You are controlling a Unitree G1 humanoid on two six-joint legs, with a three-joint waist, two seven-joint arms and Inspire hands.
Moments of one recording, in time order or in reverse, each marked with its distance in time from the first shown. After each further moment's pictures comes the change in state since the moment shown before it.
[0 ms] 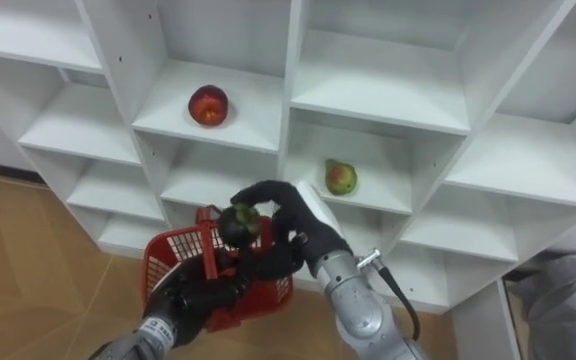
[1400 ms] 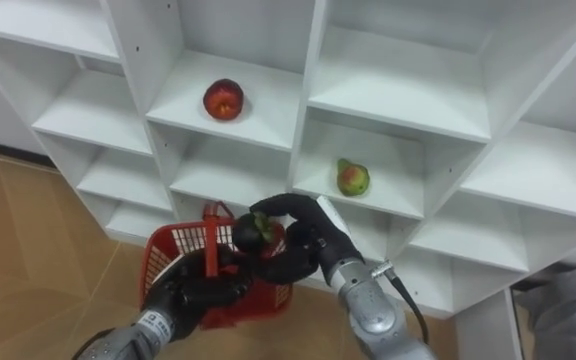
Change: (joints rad) left arm 0.000 0.034 0.015 -0.079 0.068 0.045 -0.002; right arm -0.035 -0.004 -0.035 0.159 0.227 -0.043 -0.002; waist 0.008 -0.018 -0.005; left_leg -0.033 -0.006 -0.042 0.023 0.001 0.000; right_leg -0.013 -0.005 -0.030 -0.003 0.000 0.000
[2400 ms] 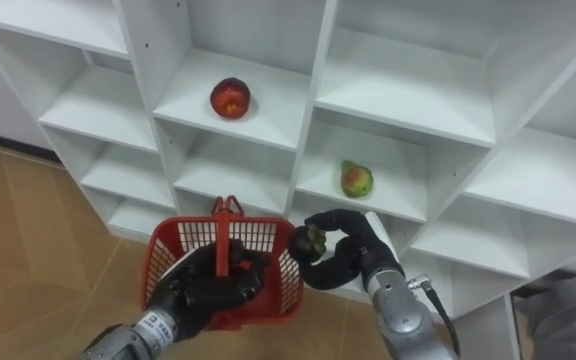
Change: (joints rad) left arm 0.047 0.001 0.016 -0.092 0.000 -0.003 -0.145; right arm -0.011 -0.001 -0.126 0.141 -0.091 0.075 -0.042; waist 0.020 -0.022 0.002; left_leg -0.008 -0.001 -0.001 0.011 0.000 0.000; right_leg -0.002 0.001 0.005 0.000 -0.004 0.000
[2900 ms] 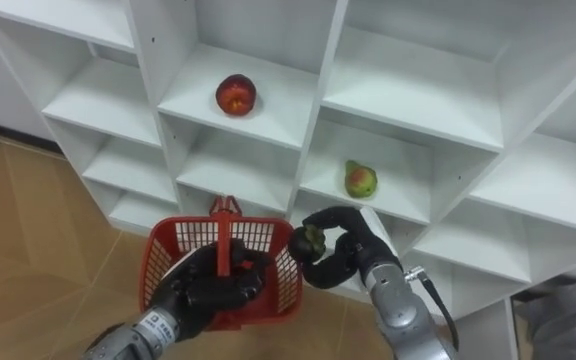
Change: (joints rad) left arm -0.002 -0.004 -0.023 0.000 0.000 0.000 0.007; right arm -0.044 0.003 0.013 0.008 -0.150 0.000 0.002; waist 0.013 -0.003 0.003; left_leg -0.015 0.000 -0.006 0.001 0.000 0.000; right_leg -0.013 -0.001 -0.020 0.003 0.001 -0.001
